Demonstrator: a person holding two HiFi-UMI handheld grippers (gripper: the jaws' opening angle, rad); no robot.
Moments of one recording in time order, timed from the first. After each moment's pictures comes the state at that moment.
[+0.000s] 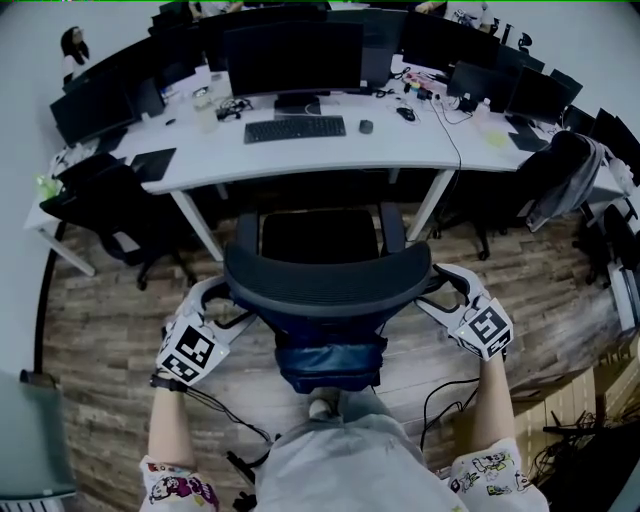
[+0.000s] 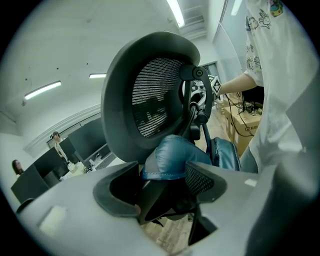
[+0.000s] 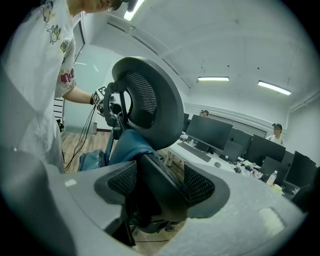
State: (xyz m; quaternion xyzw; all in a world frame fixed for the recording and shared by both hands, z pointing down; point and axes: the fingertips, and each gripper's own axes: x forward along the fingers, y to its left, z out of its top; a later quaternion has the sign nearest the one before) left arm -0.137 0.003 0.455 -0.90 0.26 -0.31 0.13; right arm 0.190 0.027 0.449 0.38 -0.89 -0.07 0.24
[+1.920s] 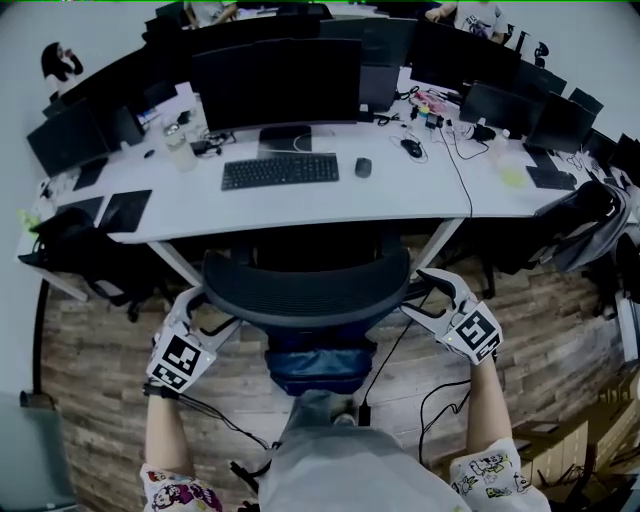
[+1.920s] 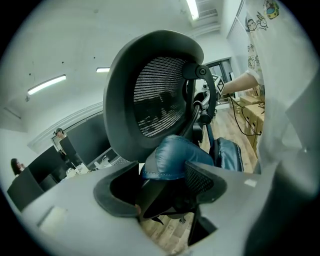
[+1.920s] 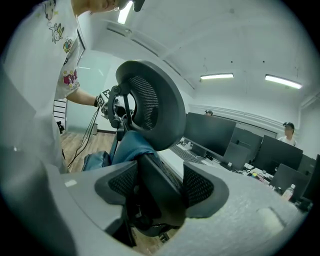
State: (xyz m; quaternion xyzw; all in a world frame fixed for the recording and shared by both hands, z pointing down) left arm -0.089 -0.216 0.445 -0.89 0.30 -0.31 0.12; right arm 0.237 -0.200 0.438 0.34 -0.91 -0.08 0.22
